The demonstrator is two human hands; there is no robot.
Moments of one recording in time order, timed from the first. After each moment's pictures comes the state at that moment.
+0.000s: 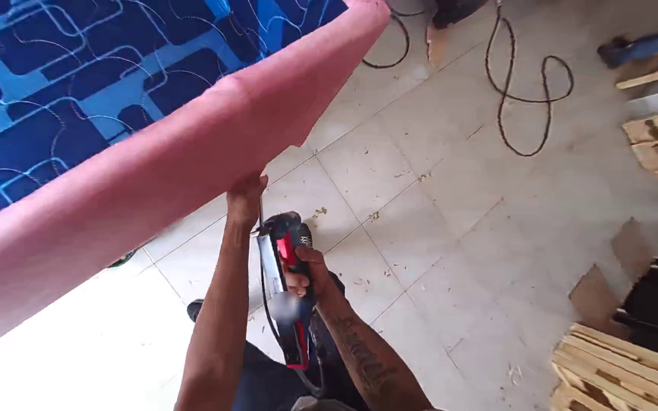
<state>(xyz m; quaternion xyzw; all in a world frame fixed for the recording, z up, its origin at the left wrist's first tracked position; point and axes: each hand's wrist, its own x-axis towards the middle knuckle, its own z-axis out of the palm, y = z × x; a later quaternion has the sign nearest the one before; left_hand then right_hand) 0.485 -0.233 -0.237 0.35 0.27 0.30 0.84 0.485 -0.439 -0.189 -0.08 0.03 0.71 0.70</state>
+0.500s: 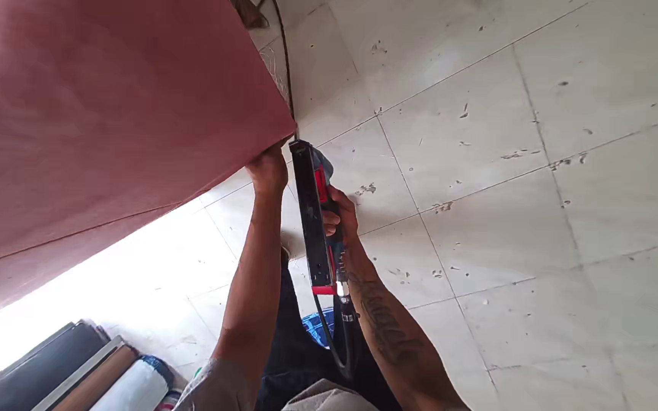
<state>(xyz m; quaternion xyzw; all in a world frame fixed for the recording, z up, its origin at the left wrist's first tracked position) 0.639 -0.261 -0.254 0.47 0.37 0.48 0.64 0.671 -0.418 -0.268 0.15 0.16 0.67 0.70</state>
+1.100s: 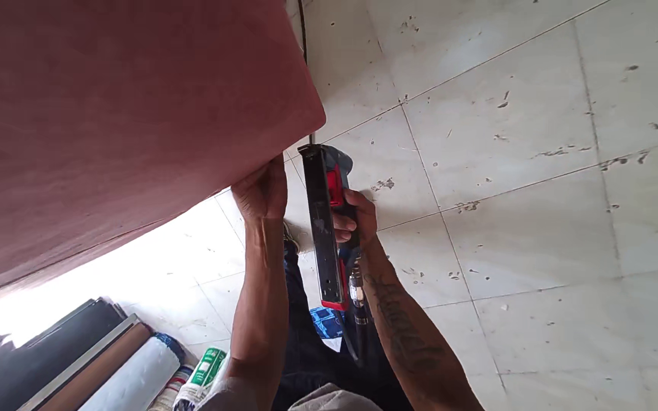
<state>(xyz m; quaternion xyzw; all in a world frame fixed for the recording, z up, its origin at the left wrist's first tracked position) 0.586 -0.254 -0.234 0.17 0.26 0.49 0.81 0.666 -0.411 -0.294 0.12 0.13 0.70 0.69</state>
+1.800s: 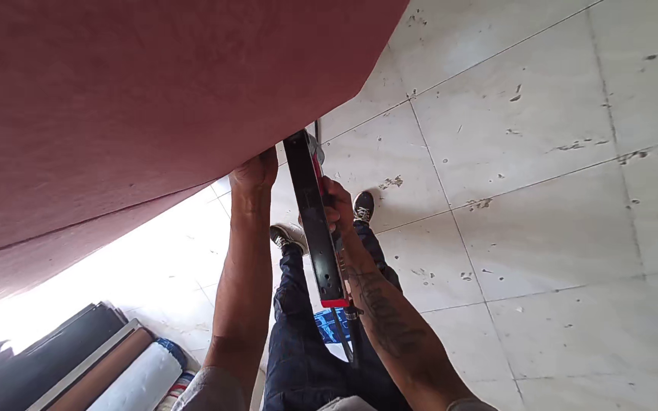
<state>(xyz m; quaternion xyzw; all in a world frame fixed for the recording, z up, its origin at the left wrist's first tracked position) 0.557 -0.211 -0.264 0.36 0.21 0.47 0.78 0.610 -0.363 -0.304 0.22 0.13 0.70 0.66</state>
